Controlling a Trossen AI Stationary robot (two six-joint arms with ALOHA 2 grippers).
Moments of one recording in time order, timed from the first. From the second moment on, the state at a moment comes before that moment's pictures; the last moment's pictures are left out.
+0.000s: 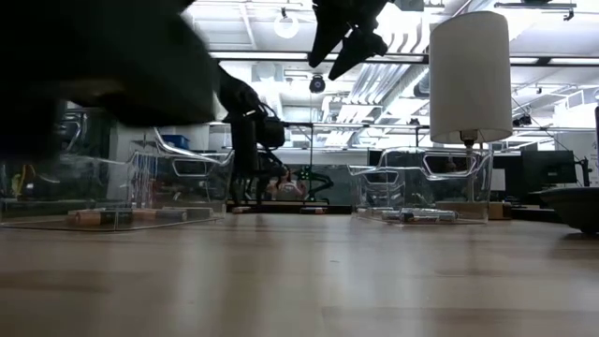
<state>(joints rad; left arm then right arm) 0.78 2.30 1.80 -0.93 -0.02 -0.73 -0.07 1.71 1.67 -0.90 0.29 0.40</state>
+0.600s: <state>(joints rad) 0.76 2.30 1.76 -0.98 -0.06 -0.42 -0.09 1.71 1.67 -0.90 0.29 0.39</state>
